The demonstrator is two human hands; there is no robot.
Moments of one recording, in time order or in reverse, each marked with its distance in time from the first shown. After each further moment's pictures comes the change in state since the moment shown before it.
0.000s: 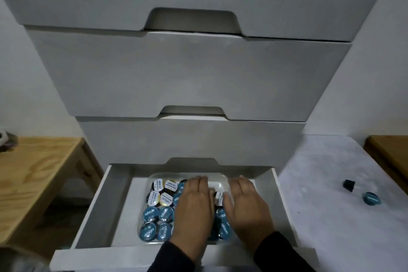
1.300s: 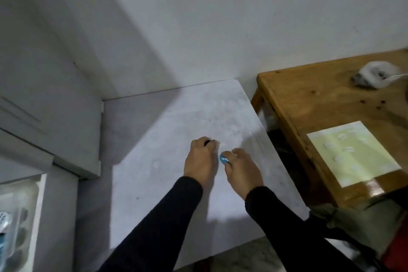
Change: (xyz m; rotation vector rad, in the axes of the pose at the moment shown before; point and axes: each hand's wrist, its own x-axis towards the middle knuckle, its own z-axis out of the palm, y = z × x) left_hand 0.134 0.372 0.308 -0.252 -0.195 0.182; right_hand -0.103 0.448 -0.029 0.184 -0.410 0.573
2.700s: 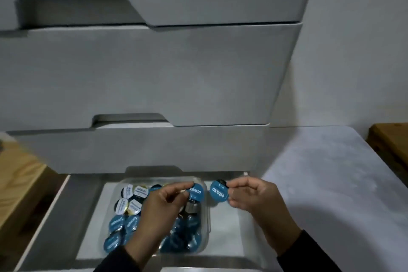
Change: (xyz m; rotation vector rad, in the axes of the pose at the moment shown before) left_hand -0.222 -0.219 -0.344 -0.727 0.244 -0.512; right_hand -0.092 -0.369 0.010 1.235 -0.282 0.111
